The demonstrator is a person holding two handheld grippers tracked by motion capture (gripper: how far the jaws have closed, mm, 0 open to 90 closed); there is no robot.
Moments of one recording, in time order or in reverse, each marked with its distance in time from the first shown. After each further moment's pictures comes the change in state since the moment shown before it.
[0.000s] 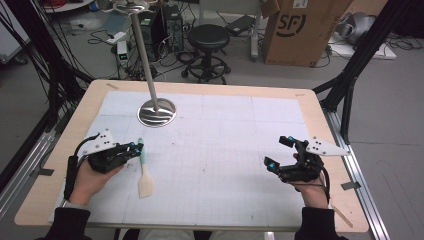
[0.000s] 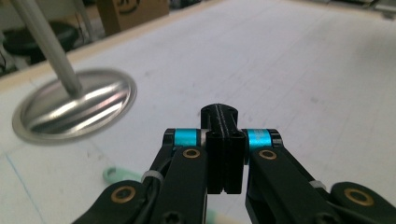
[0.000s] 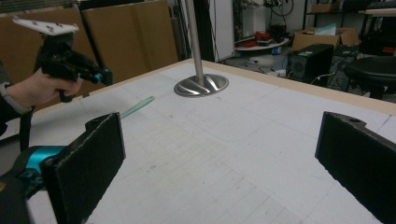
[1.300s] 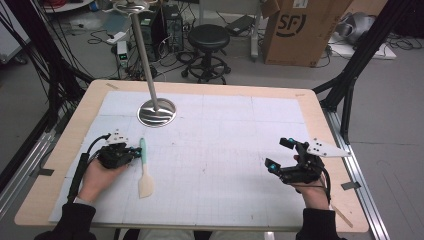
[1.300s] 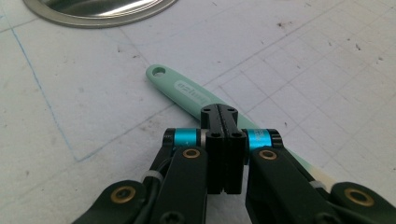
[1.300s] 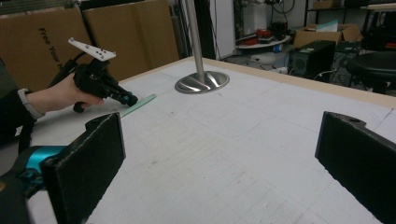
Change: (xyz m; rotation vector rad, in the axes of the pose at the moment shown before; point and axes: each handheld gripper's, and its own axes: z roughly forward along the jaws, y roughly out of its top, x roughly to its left) left arm 0.022 -0.027 0.036 0.257 0.133 -0.132; right arm -0.002 -0.005 -0.003 0.008 0.005 0.009
